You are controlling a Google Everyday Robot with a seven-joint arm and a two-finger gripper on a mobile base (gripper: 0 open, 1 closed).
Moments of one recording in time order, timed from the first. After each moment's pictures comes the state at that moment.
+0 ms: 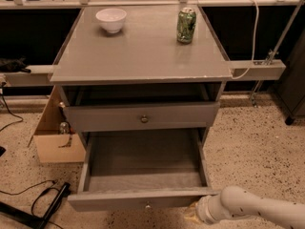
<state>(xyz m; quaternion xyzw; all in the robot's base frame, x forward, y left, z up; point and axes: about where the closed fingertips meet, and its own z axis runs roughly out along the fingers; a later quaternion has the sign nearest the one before) 0.411 -0.147 0.317 -0.55 0.78 0.21 0.22</state>
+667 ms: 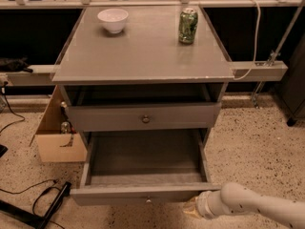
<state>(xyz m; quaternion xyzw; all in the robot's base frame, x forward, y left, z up) 0.426 -0.148 0.316 -0.55 0.78 0.20 0.23</state>
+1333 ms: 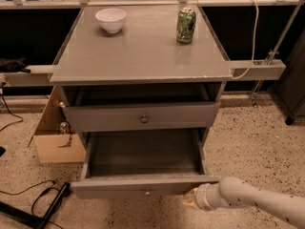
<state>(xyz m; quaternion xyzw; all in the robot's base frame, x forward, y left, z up) 0.455 -0.152 0.321 -0.55 0.78 0.18 0.25</state>
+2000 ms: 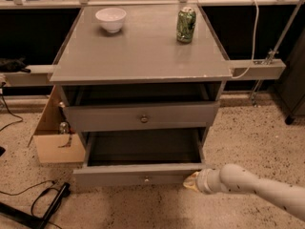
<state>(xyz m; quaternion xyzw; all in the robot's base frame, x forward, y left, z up) 0.520 -0.163 0.347 -0.54 0.78 0.14 0.29</state>
